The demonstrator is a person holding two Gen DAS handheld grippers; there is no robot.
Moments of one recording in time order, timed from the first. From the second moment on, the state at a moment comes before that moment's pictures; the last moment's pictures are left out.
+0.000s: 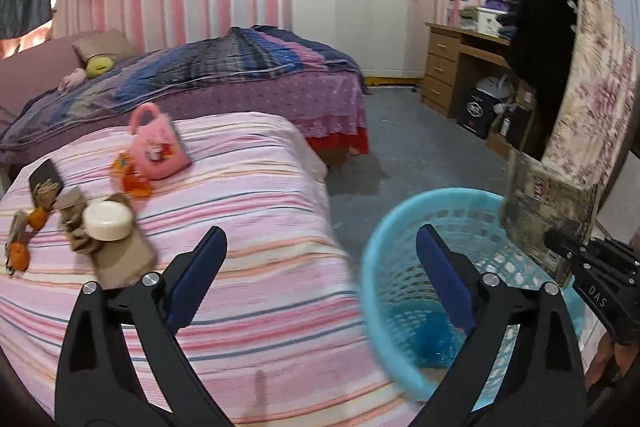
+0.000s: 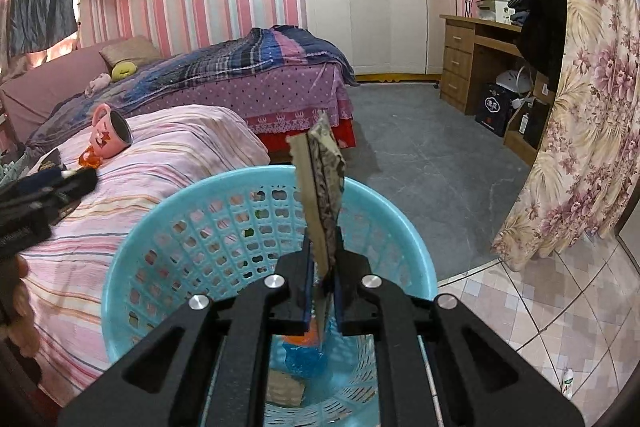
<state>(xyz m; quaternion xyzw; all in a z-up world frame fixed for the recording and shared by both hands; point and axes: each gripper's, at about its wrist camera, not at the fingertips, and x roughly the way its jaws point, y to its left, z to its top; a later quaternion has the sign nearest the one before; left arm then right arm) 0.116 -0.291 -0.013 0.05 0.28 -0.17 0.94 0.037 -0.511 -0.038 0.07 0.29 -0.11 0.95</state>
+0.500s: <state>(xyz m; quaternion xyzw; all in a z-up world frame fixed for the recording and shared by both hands) 0.123 -0.191 -0.004 0.02 0.28 -0.10 0.96 0.054 -0.483 -0.027 0.07 0.27 -0.17 0.94</state>
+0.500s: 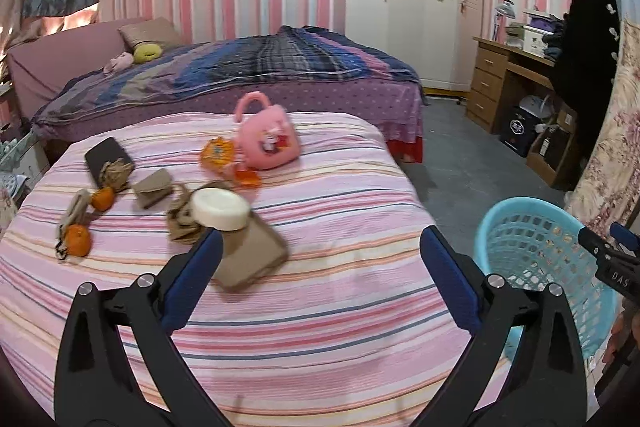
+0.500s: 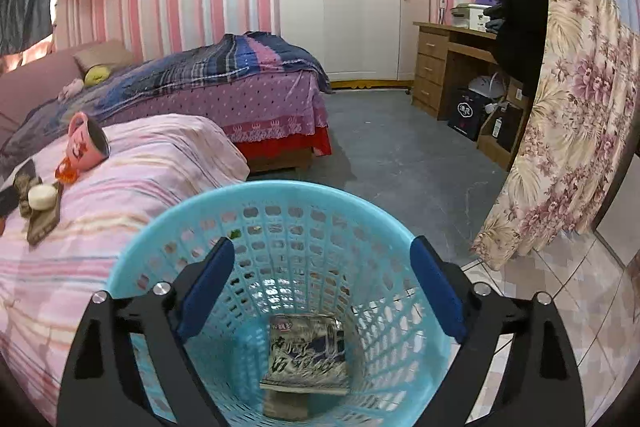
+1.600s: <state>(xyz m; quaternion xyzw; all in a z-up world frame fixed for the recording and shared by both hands) 0.200 0.070 -0.027 -0.01 0.34 0.06 0.94 0.159 -0.256 -0.001 -0.02 0.28 0.01 0.96</state>
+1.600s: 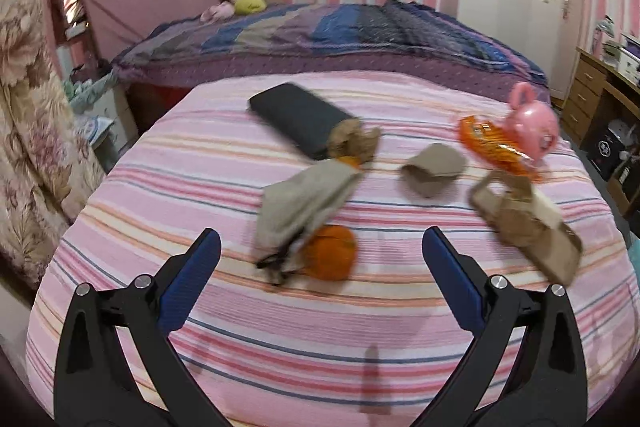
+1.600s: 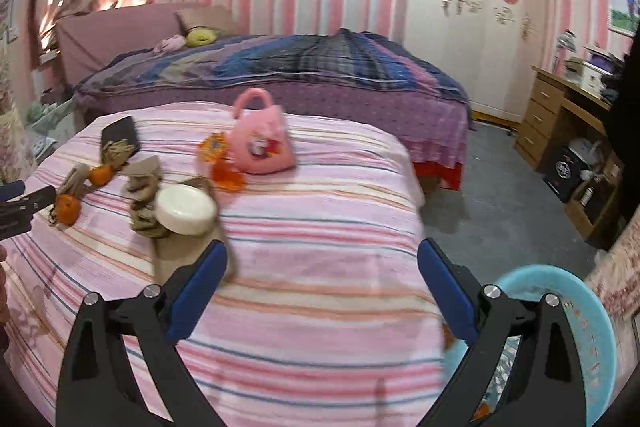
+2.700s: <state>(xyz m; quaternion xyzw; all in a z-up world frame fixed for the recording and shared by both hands) 0.242 0.094 -0.054 -0.06 0.38 0.05 0.92 0.198 -0.224 -0.034 -0.03 0.32 0.01 0.95</state>
